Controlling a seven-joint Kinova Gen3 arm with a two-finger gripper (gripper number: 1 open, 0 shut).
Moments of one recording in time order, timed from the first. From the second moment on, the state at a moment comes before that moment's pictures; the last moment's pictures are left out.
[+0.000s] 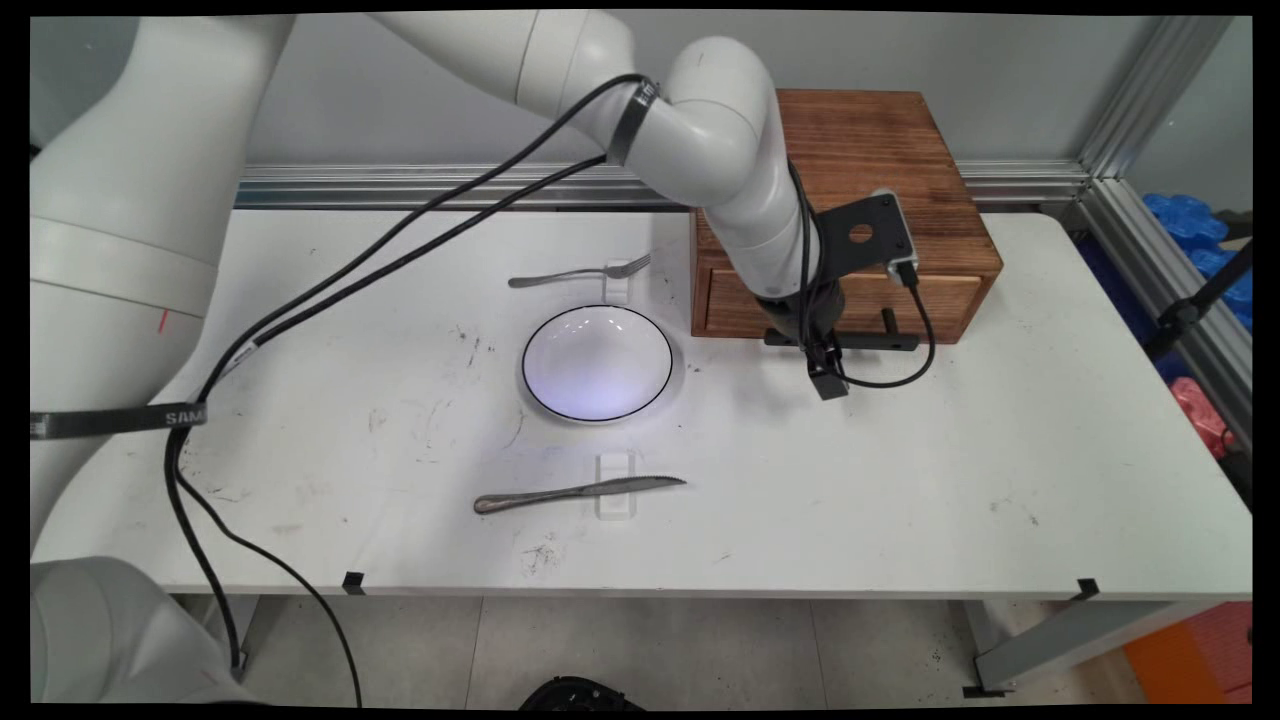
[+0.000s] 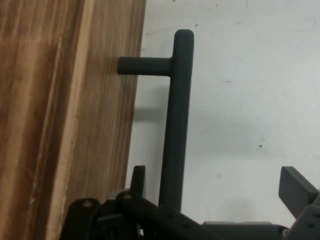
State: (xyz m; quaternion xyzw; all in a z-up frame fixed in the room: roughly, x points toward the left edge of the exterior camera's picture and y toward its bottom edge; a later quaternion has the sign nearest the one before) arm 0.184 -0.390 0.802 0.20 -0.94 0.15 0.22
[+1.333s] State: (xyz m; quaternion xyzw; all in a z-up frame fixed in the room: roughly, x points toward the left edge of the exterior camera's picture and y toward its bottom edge) arm 0.169 -0.380 0.778 0.20 -0.95 0.13 0.21
